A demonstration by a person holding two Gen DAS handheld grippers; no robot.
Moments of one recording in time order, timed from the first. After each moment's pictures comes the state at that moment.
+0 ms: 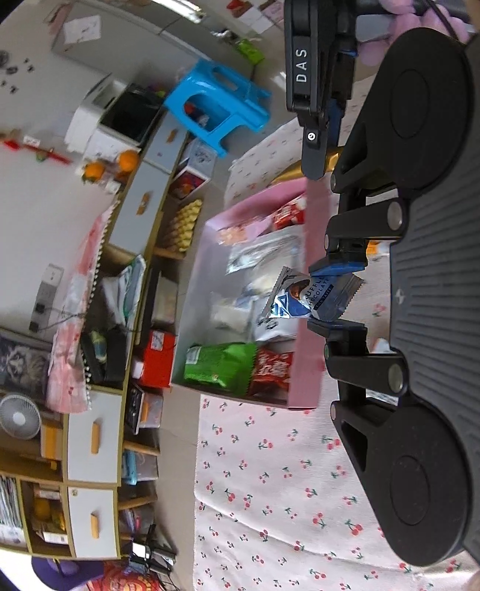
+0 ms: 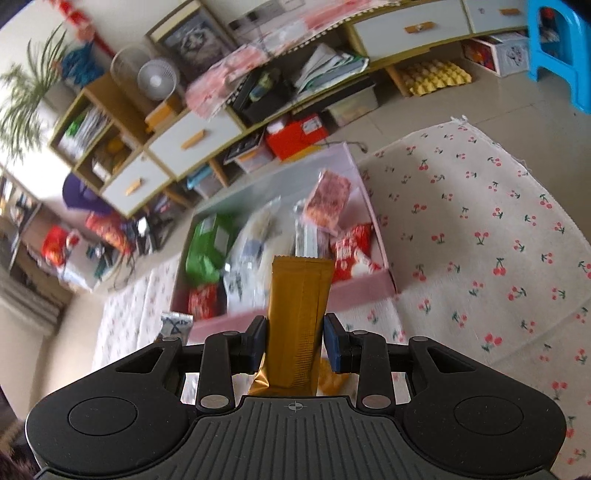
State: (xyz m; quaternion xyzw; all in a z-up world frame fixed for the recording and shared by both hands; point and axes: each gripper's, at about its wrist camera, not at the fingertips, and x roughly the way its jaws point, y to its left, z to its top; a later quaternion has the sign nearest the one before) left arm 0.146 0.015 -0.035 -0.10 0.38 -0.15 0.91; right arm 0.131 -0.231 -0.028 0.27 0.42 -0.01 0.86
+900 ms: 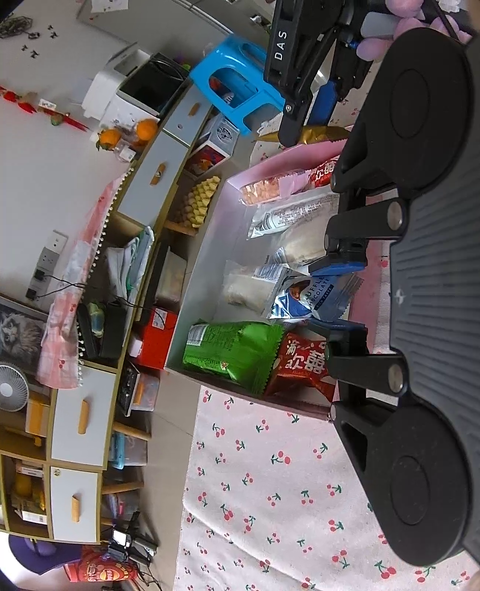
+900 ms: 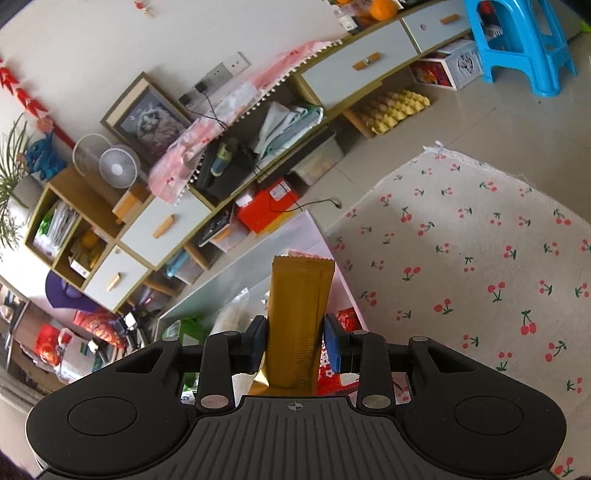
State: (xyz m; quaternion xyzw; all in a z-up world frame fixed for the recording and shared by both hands) left arm 0.188 0.014 -0.062 -0.13 0.37 -0.12 0.91; right arm 0.178 -0.259 -0.065 0.35 0.33 -0.08 0.87
